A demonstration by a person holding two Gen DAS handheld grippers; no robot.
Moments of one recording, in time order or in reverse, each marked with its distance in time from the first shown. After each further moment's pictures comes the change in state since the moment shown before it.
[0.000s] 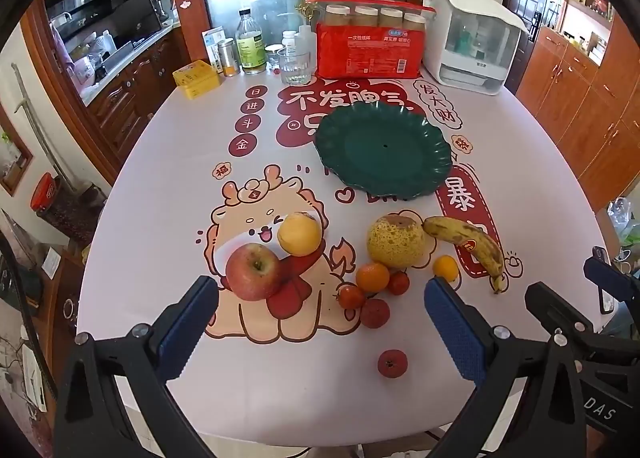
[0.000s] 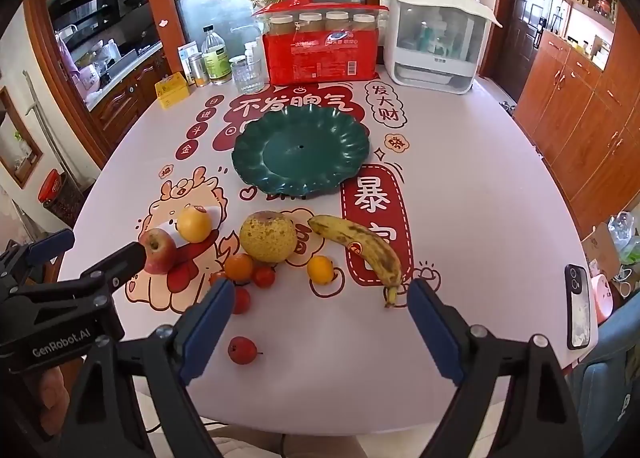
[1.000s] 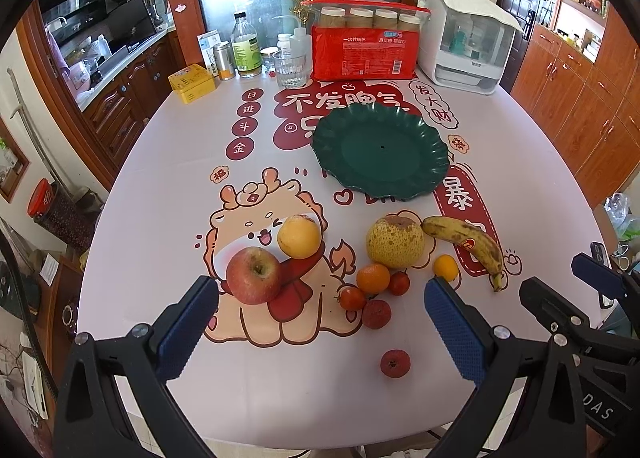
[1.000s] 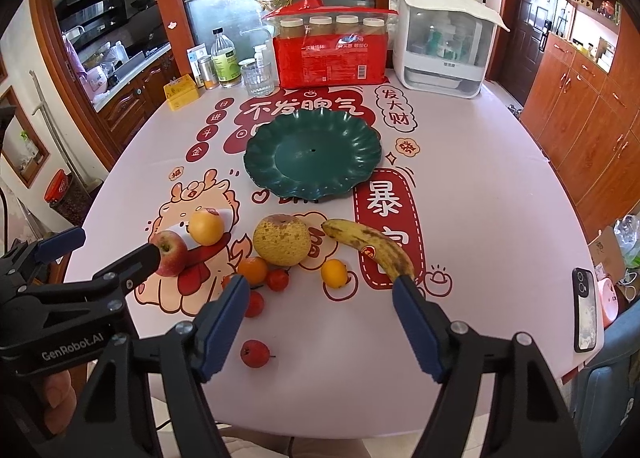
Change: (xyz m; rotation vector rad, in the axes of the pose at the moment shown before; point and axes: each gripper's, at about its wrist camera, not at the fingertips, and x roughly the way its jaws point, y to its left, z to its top) left arm 0.004 -0.001 0.001 0.002 -0.008 -0.006; right arm 0.002 0.026 0.001 -0.010 -0.006 0.003
